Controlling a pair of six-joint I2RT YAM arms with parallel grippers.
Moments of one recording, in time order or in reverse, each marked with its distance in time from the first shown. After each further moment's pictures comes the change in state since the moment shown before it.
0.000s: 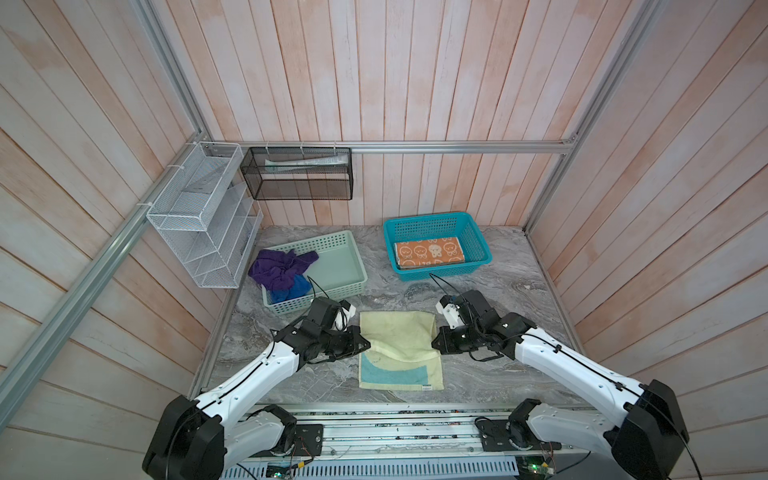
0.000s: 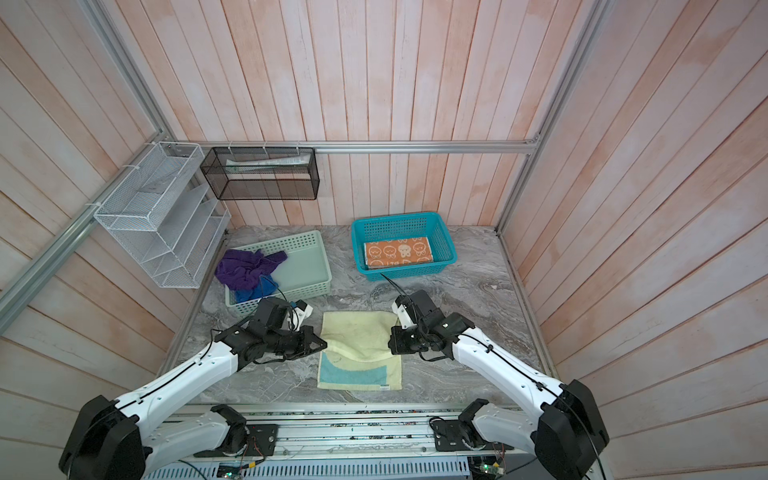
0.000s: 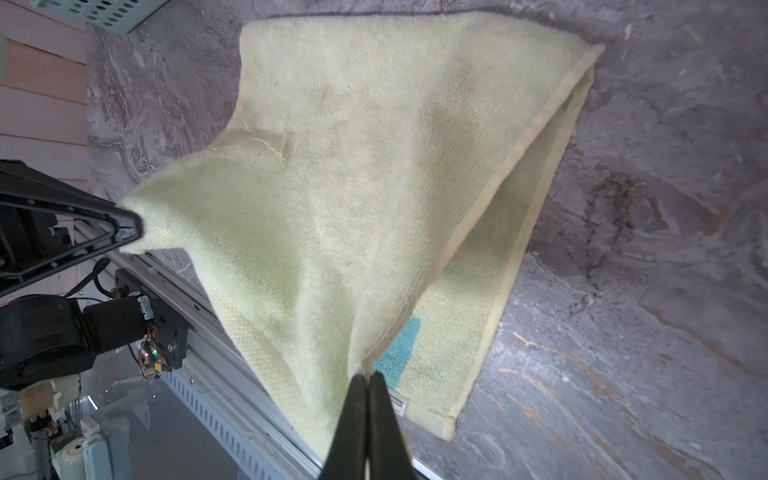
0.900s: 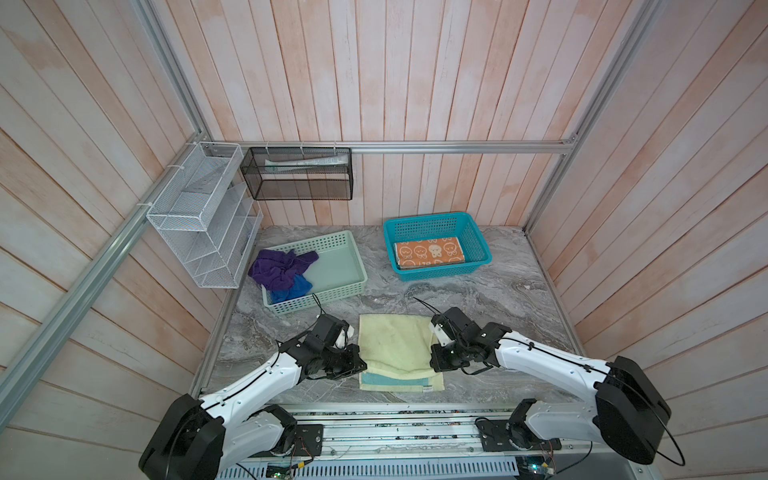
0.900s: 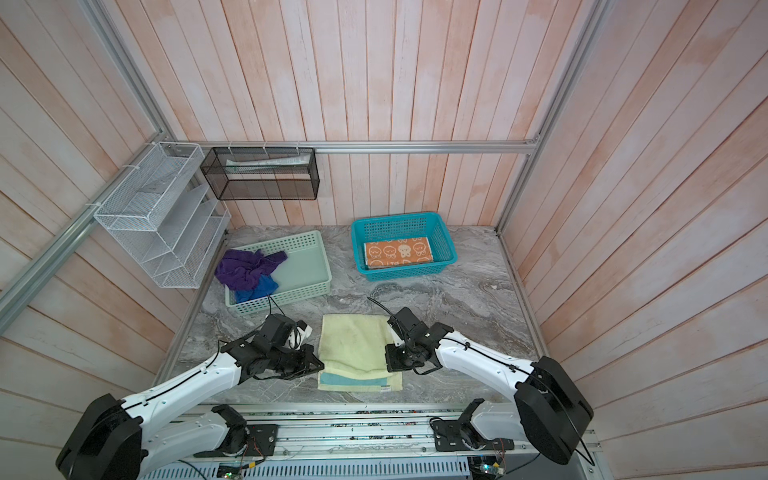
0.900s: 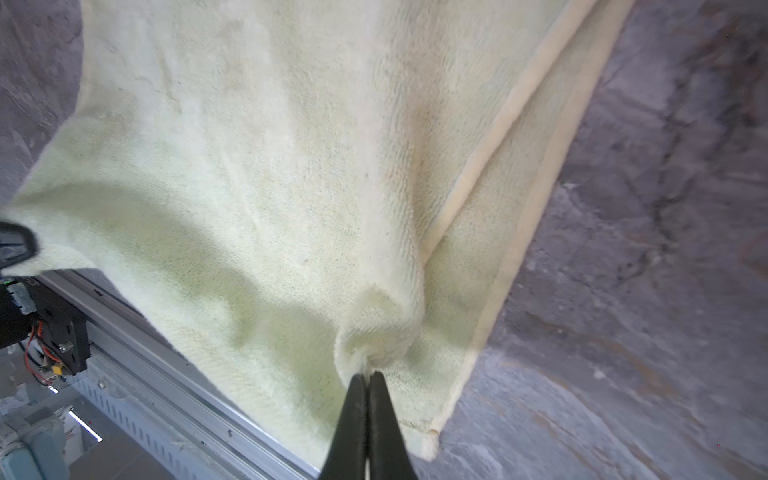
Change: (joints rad) left arm -0.086 -0.022 -0.093 -0.009 -0.060 -0.079; right arm 0.094 0.105 -0.067 0.034 0.105 0.028
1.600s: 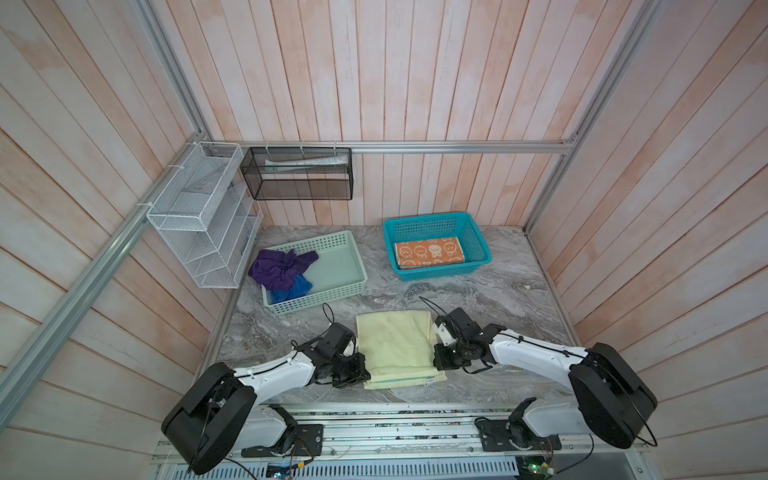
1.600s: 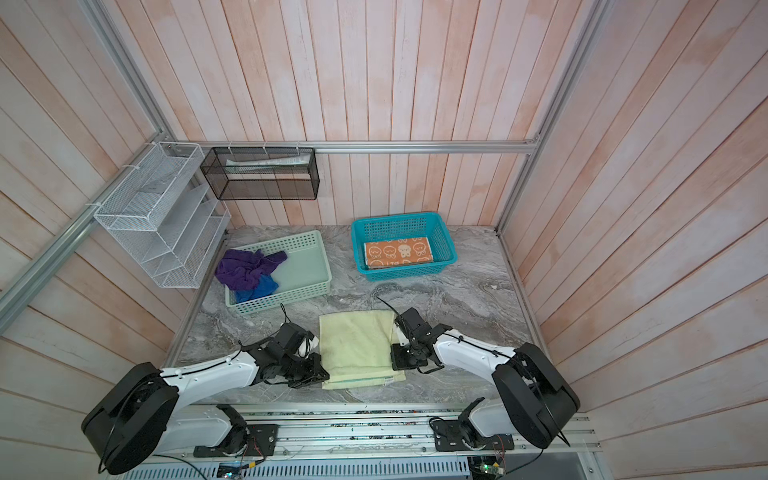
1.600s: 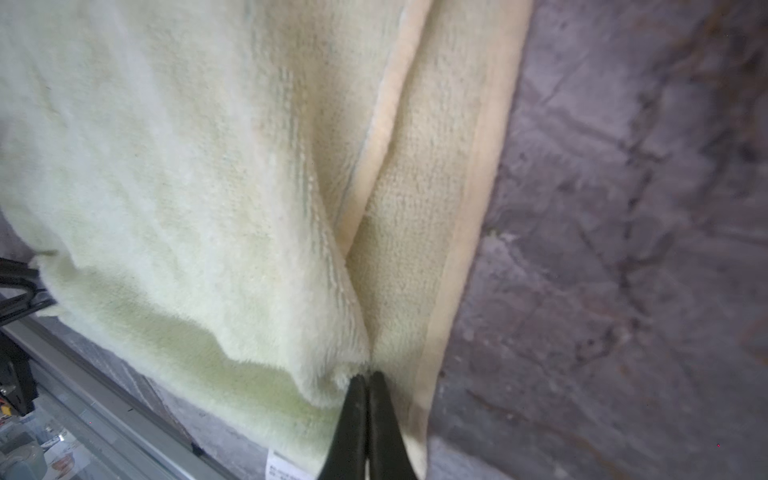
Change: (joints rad) left arm -0.026 0.235 -0.085 0.219 0.006 -0.064; right arm -0.131 0.146 -0.076 0.172 -0.045 -0.089
